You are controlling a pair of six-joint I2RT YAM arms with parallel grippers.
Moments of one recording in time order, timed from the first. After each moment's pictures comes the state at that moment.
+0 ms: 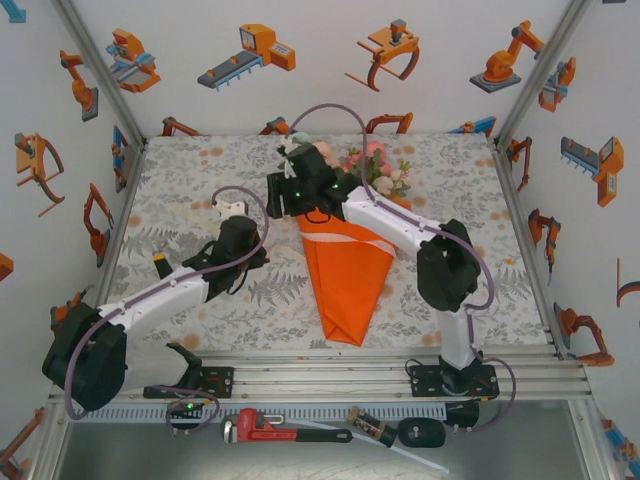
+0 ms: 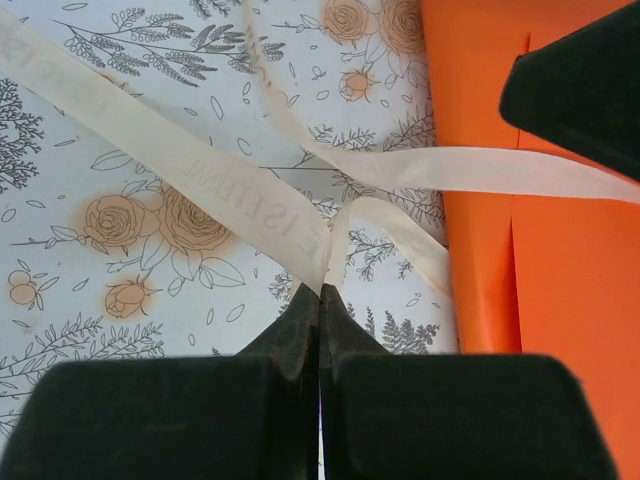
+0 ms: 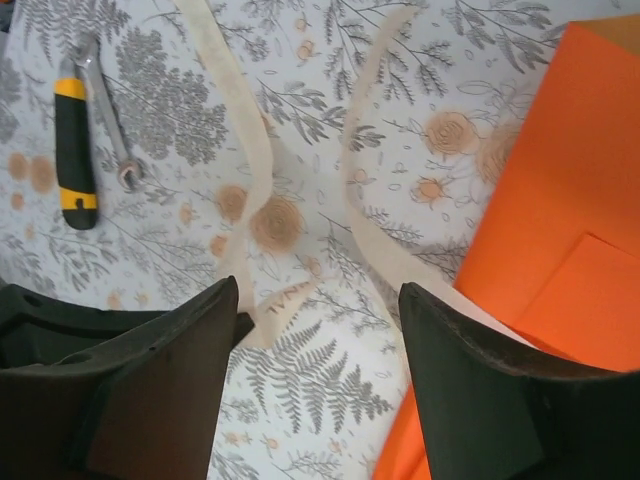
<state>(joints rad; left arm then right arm) -0.64 1.24 0.64 -0.07 -0.30 -0.63 0.77 2.01 1.75 -0.46 -0.15 0.39</state>
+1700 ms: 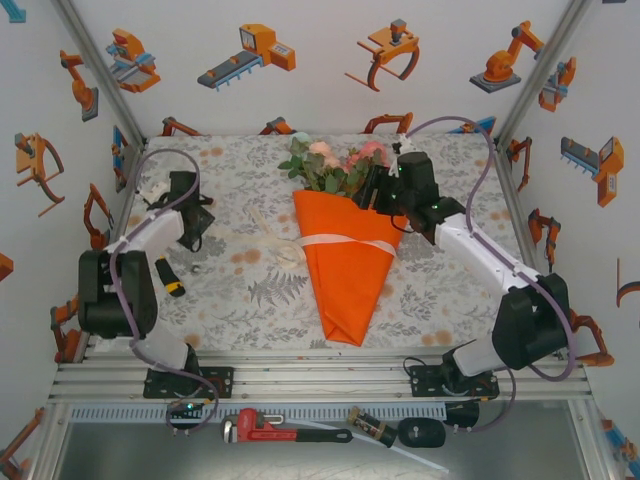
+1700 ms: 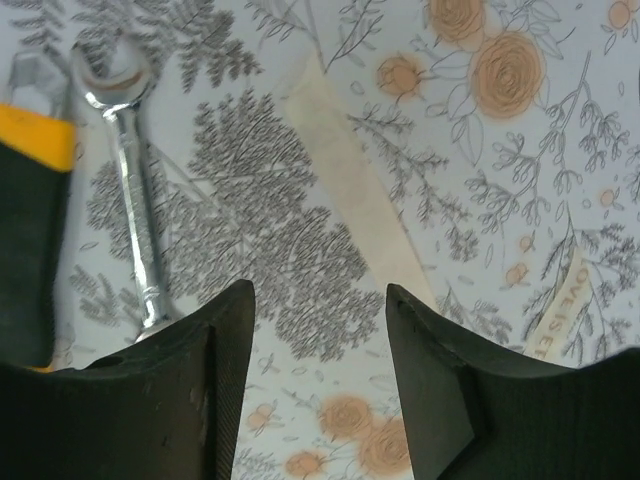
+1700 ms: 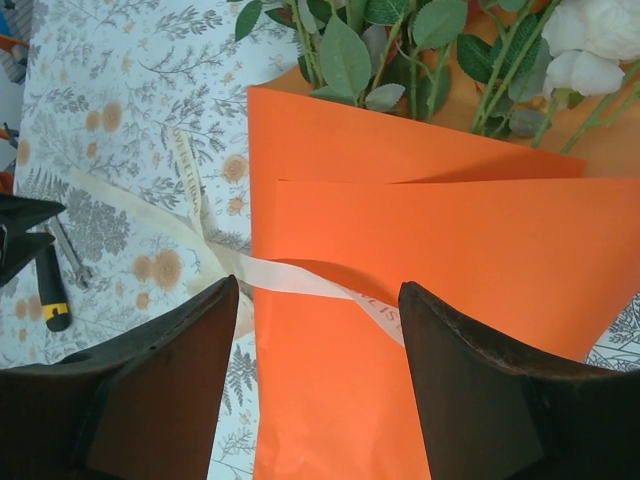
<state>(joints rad) -0.10 1.66 1.08 -0.44 -0.38 -0.90 0.41 1.45 1.13 -0.22 -0.13 0.51</state>
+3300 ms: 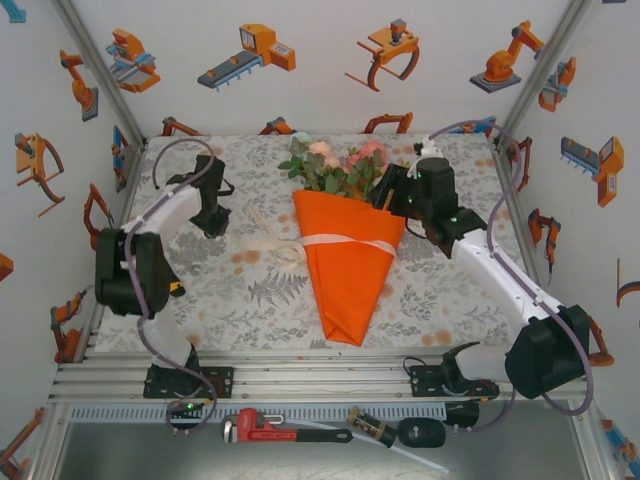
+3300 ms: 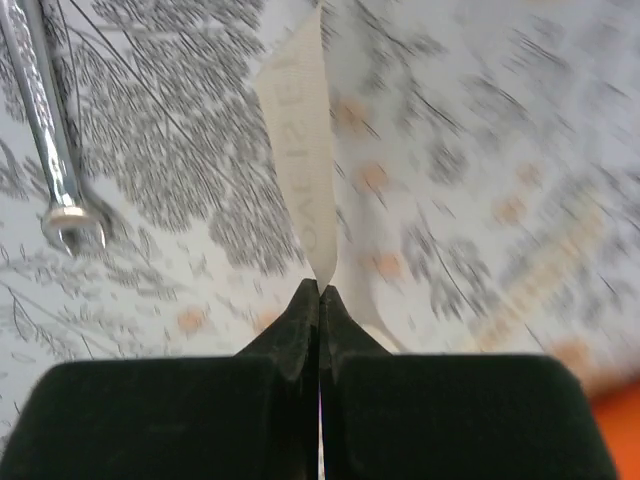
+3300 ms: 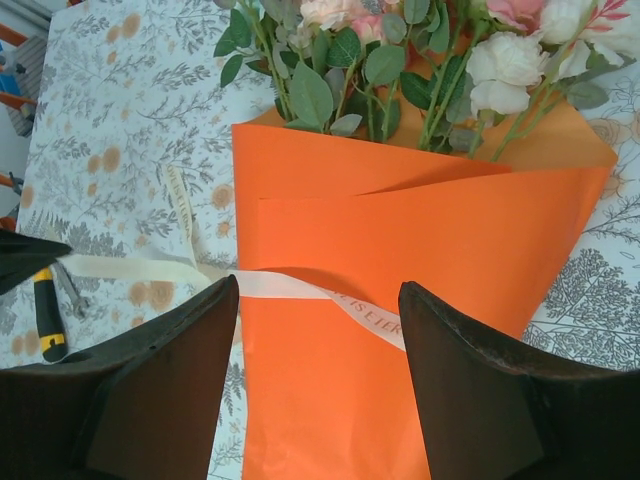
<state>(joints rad) -0.30 1.60 1.28 -0.74 -0.28 -1.11 0.38 1.28 1.05 -0.22 -0.05 0.50</state>
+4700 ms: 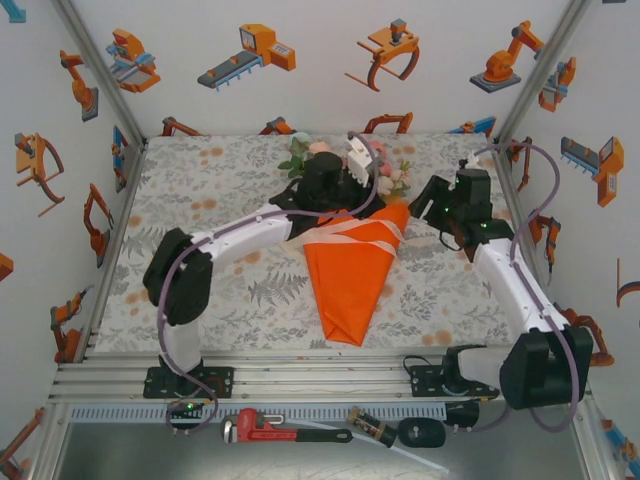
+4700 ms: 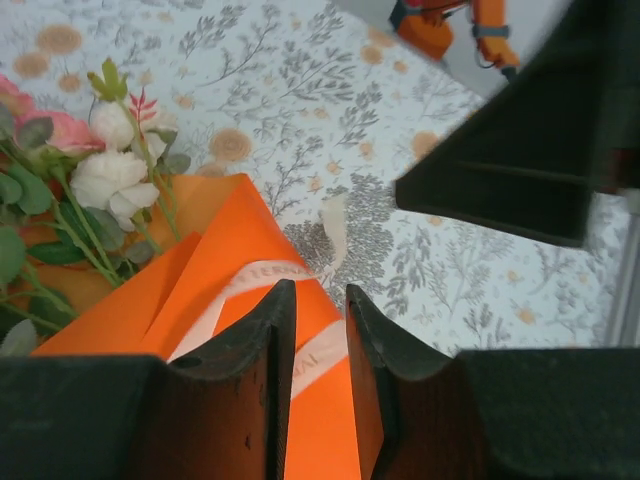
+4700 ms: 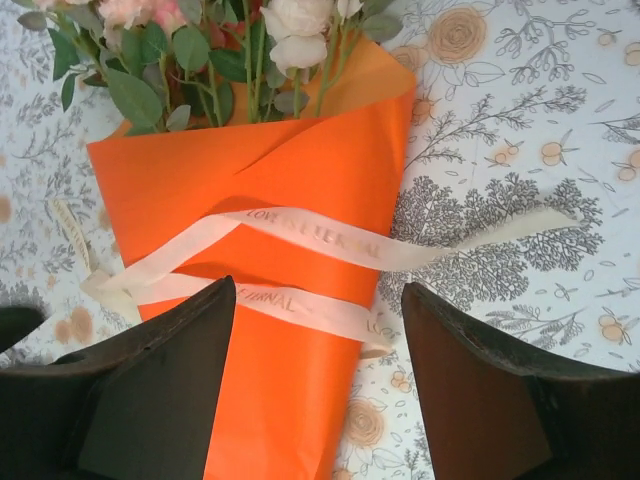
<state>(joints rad) -0.85 1.80 1.40 0.16 0.33 -0.09 0.10 1.26 0.98 -0.36 -0.13 0.49</state>
